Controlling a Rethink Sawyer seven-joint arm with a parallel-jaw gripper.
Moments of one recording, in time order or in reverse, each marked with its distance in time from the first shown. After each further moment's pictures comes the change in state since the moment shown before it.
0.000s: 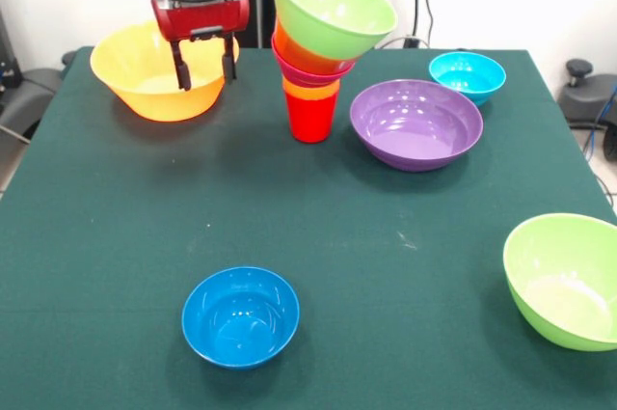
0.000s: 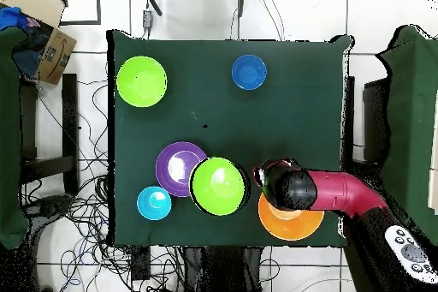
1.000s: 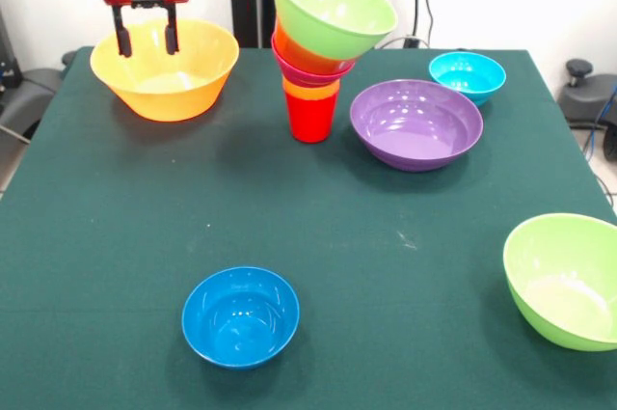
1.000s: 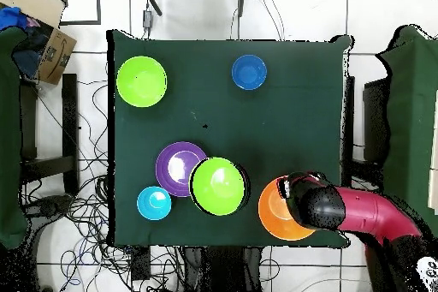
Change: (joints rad) arm -0.078 -0.077 -0.042 0.031 -0.029 0.000 0.000
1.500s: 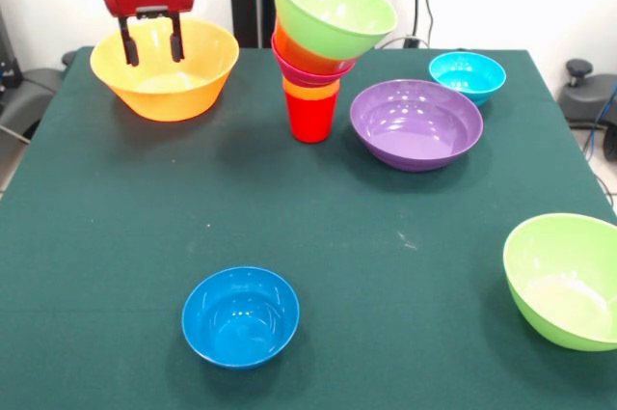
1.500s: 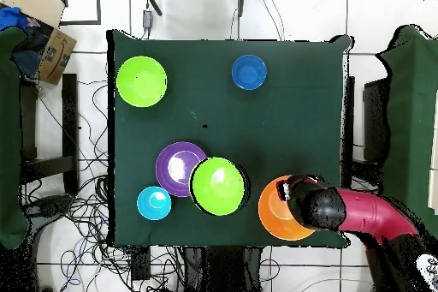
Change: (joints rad) arm -0.048 0.048 0.031 -0.001 -0.021 0.000 0.000
